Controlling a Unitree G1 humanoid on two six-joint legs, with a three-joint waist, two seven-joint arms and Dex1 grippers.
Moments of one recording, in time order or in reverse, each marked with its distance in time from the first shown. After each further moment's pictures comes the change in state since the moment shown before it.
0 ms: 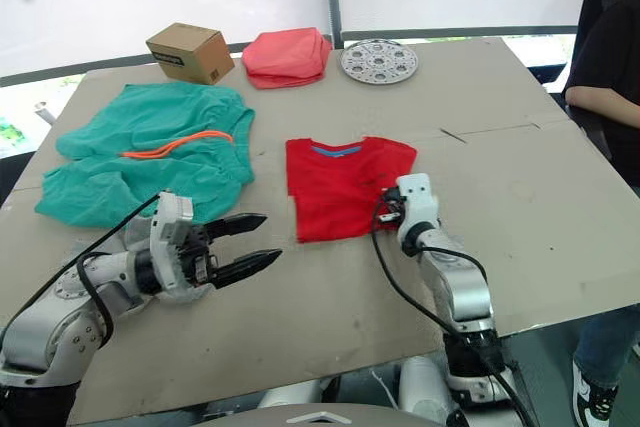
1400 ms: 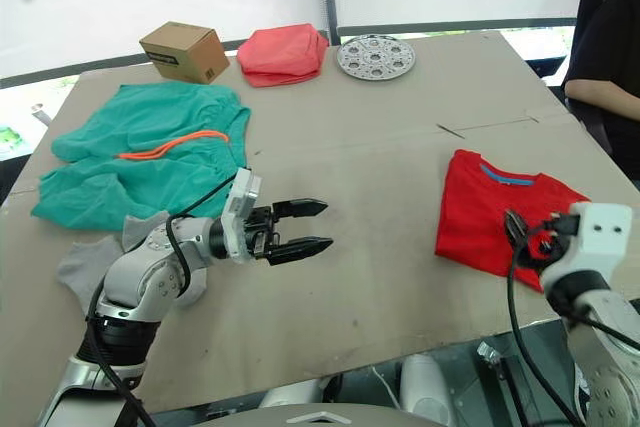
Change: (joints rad) left arm -0.285 -0.162 -0.236 0.226 0.082 -0.034 -0.127; right arm 0.294 -0.306 -0.449 -0.640 0.360 0.341 0.000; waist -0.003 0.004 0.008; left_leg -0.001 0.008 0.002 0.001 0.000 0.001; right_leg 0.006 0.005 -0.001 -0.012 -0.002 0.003
